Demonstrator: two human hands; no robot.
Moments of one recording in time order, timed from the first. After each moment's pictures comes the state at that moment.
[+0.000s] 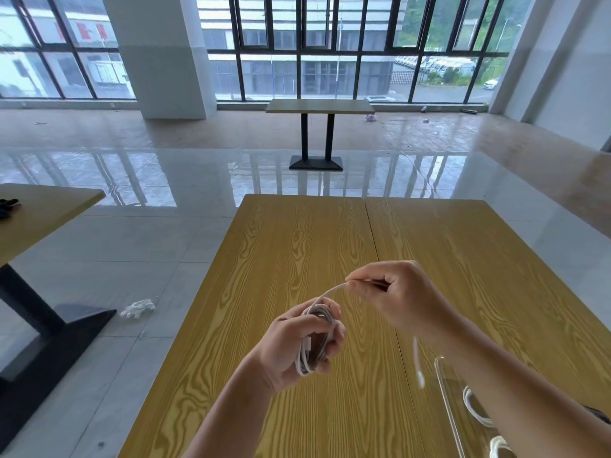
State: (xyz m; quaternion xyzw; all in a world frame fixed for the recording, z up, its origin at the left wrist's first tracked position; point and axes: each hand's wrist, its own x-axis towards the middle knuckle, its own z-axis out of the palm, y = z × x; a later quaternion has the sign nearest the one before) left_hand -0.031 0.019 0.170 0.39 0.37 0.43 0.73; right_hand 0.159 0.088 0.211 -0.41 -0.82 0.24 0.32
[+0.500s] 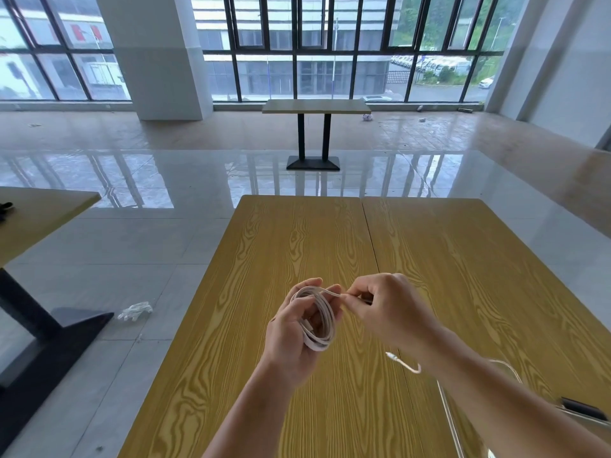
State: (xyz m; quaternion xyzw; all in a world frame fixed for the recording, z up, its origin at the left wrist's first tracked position) left_hand -0.008 0.029 0.167 0.14 0.32 0.63 0.69; right_hand 0.148 0.080 0.196 -0.49 -0.81 0.19 0.27
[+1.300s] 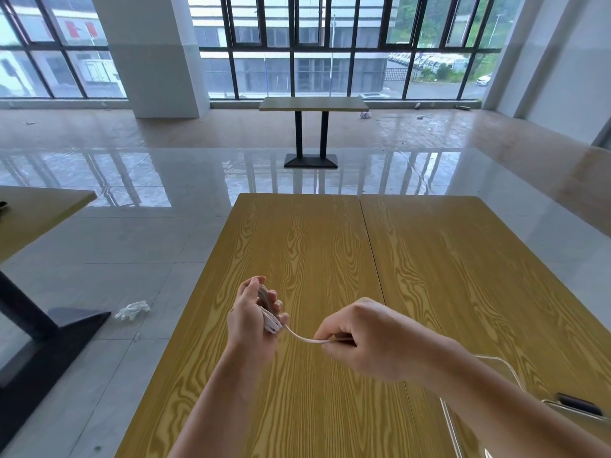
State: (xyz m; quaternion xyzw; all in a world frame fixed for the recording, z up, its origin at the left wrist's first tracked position) left_hand -0.053 0.054 0.147 0.07 0.46 0.68 0.56; right_hand 0.141 0.046 0.221 -0.35 -0.89 0.27 0.06
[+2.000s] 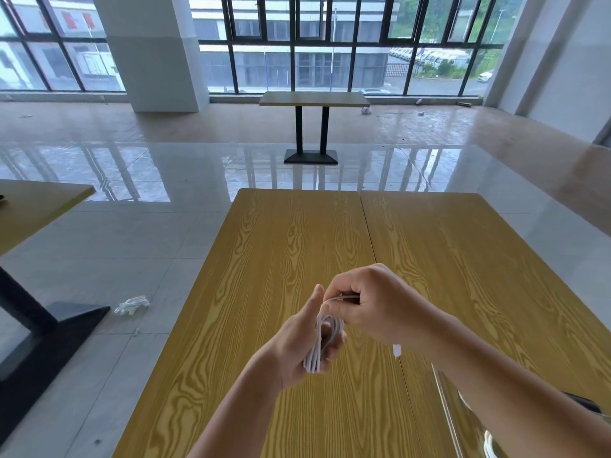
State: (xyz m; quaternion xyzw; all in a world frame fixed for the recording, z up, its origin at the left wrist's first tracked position) left_hand -0.016 0.033 0.156 0.37 0.47 0.37 0.71; right_hand 0.138 0.069 0.229 -0.38 -0.87 0.26 0.19
